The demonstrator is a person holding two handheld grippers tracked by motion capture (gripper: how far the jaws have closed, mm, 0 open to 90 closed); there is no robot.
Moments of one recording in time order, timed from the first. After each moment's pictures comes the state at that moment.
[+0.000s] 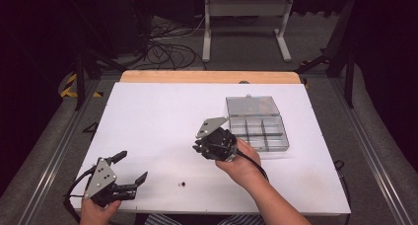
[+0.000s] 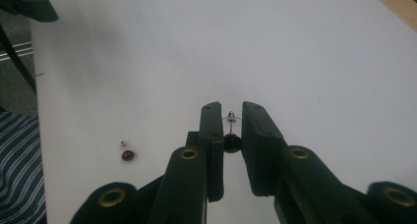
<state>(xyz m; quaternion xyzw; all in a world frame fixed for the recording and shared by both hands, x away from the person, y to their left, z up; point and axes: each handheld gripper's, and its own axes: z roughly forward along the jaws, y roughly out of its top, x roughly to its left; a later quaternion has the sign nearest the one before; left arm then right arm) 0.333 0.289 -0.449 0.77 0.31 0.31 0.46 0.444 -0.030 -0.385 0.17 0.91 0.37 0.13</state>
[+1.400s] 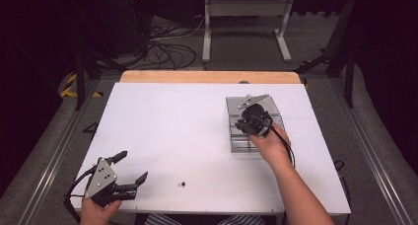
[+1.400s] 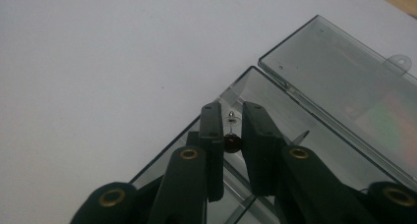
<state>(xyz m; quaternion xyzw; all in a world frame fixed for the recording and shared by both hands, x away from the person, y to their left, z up) 0.334 0.289 -0.450 0.77 0.31 0.31 0.46 0.530 -0.125 -0.415 0.34 0.88 0.30 0.15</state>
